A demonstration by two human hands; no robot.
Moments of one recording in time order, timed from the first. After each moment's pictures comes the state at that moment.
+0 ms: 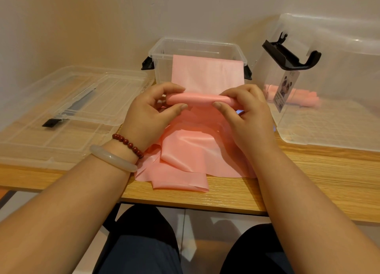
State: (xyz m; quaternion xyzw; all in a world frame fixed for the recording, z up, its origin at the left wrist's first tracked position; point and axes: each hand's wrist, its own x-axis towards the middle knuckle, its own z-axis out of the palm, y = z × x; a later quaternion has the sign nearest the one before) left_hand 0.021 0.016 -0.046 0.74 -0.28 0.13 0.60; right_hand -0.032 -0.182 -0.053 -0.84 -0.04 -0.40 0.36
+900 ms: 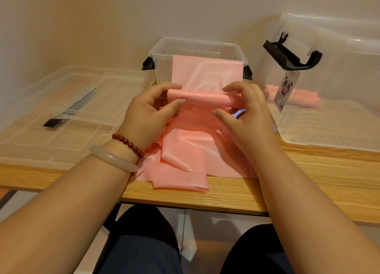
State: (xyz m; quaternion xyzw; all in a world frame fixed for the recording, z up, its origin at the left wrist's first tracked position) left_hand 0.022 0.015 -0.045 0.73 -0.25 0.11 0.63; right_hand -0.039 -0.177 -0.046 -0.85 -0.03 -0.37 0.37
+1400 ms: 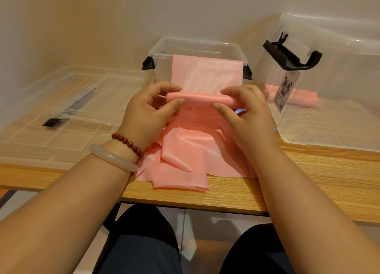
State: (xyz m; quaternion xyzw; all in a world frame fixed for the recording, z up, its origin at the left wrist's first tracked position) left_hand 0.021 0.016 -0.044 0.73 -0.25 0.13 0.62; right_hand -0.036 -0.179 -0.048 -0.85 -0.03 -0.37 0.37
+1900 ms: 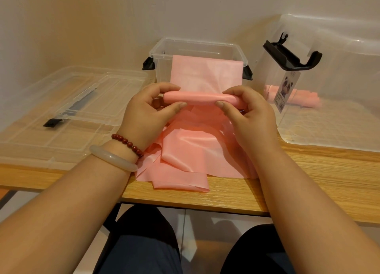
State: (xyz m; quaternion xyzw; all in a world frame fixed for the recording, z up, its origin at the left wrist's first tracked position) left_hand 0.020 0.017 -0.043 0.73 -0.24 0.12 0.63; right_hand -0.038 -0.179 -0.046 -0.83 -0.01 -0.36 0.42
